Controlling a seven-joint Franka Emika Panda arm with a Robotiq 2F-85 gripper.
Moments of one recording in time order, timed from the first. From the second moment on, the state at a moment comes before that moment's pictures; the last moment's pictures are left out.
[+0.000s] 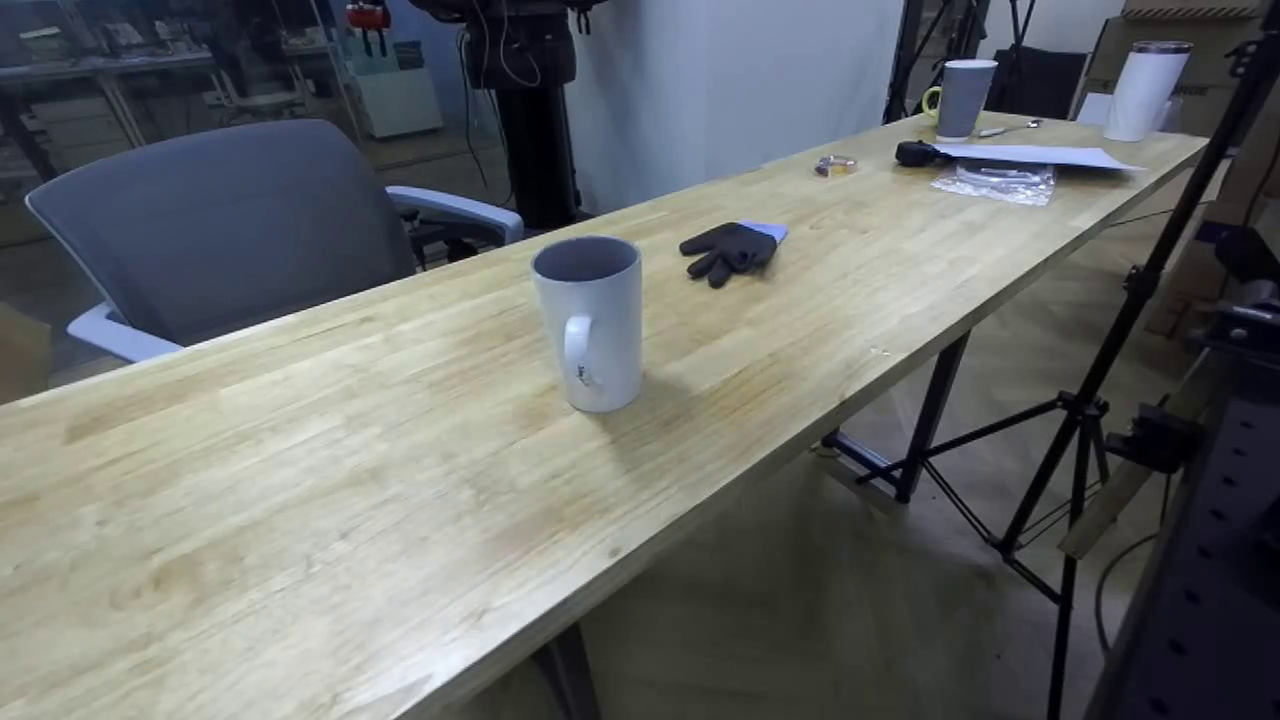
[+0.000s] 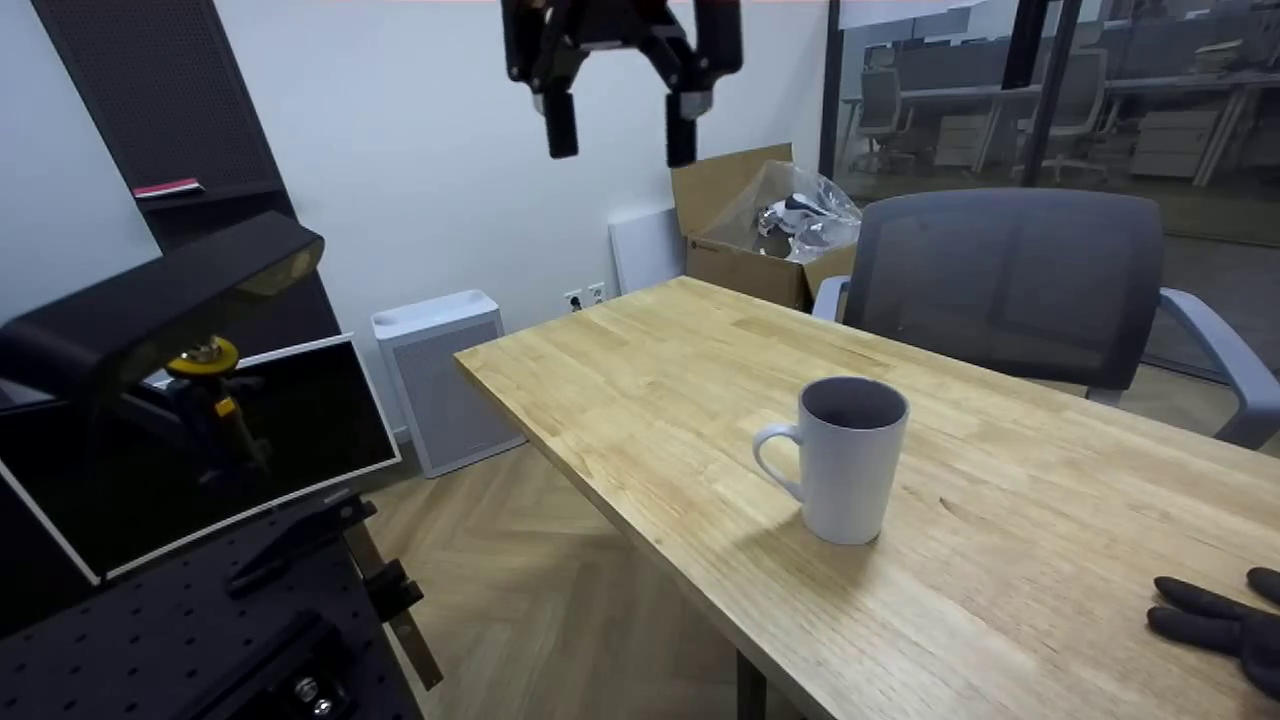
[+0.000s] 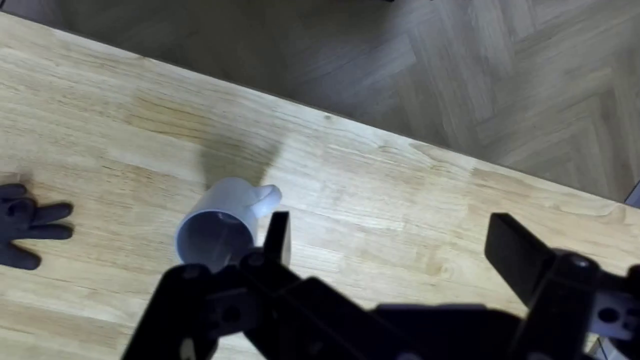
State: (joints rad) arm 0.13 -0.42 0.08 -2.61 0.11 2.21 -0.09
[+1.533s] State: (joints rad) arm -0.09 -0.01 -0.12 -2.43 0.04 2.51 -0.12
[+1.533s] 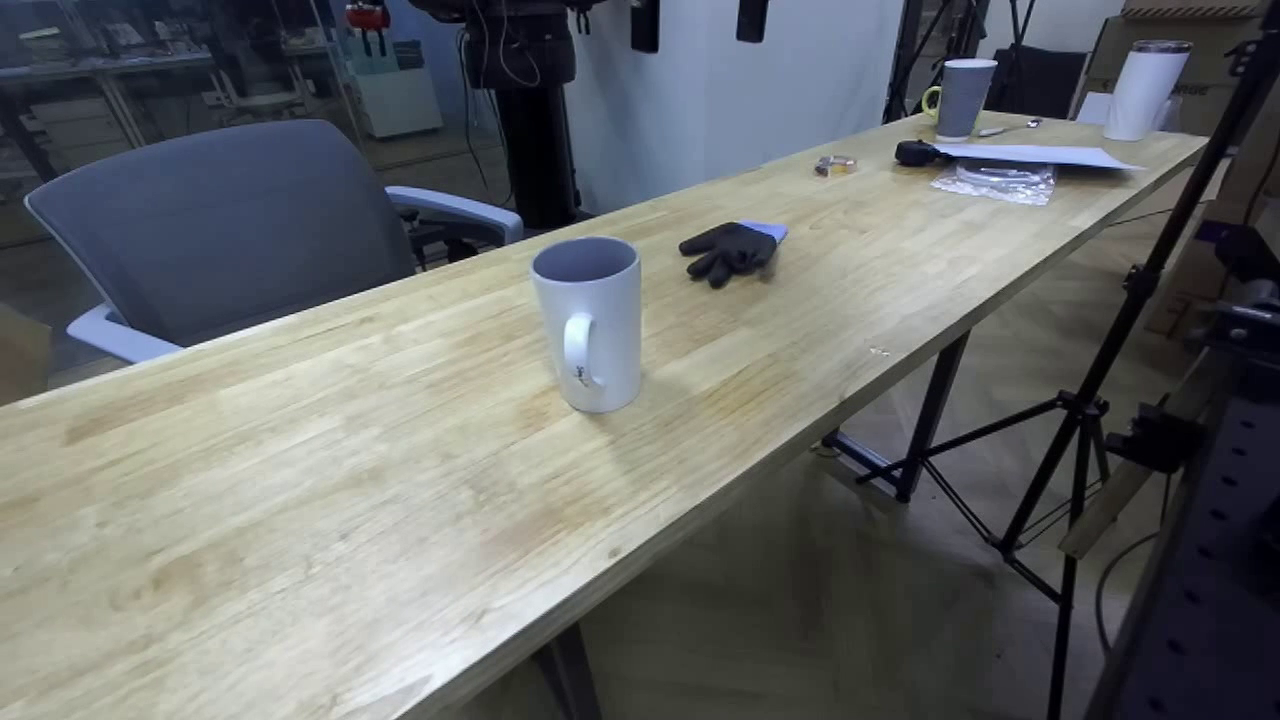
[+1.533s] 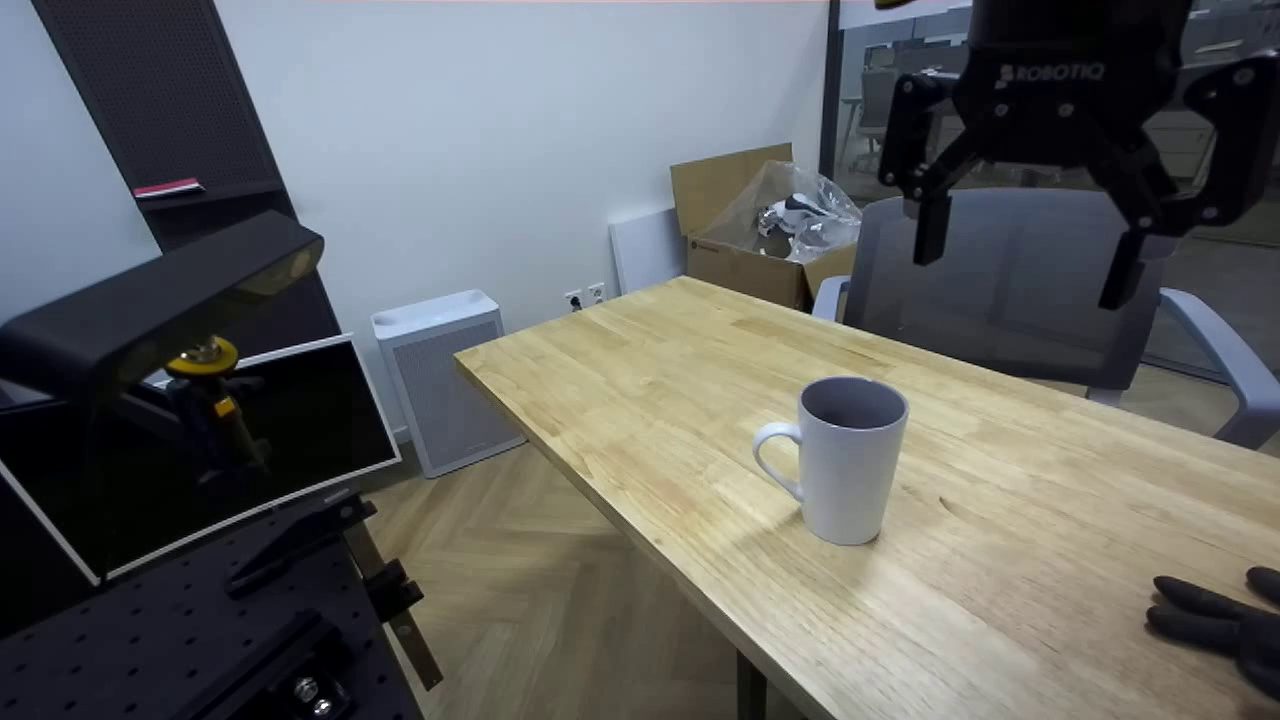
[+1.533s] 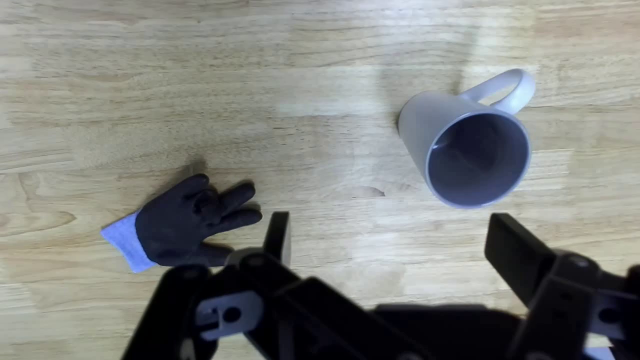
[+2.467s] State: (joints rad) arm -0.09 0.25 -0.10 -2.15 0.04 2.37 -0.19
